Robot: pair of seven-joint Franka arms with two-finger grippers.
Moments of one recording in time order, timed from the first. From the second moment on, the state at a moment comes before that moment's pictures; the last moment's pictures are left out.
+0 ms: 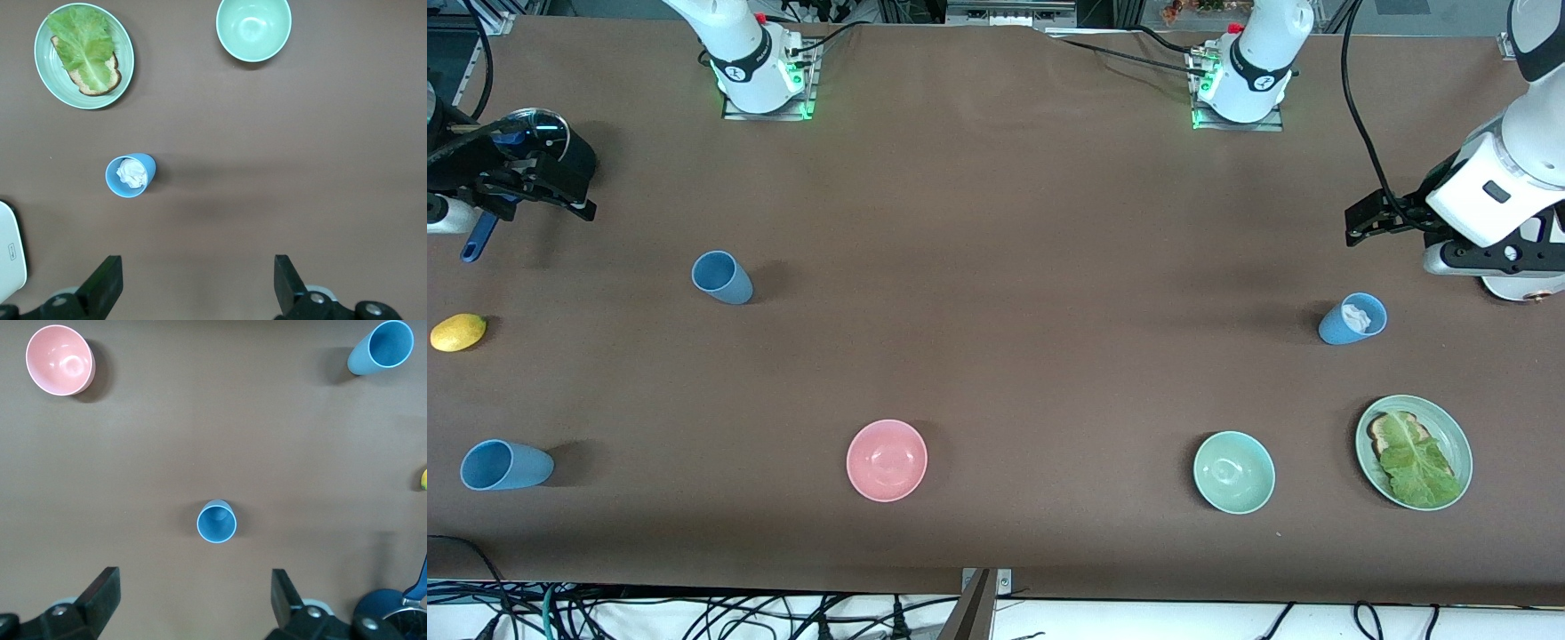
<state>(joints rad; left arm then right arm) 0.05 0.09 -0.14 -1.54 0.03 1.54 -0.07 0.08 0.04 -0.04 -1.50 0.02 1.53 0.04</state>
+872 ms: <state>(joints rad) 0.05 0.08 -0.14 -1.54 0.03 1.54 -0.07 0.08 0.04 -0.04 -1.50 0.02 1.53 0.04</state>
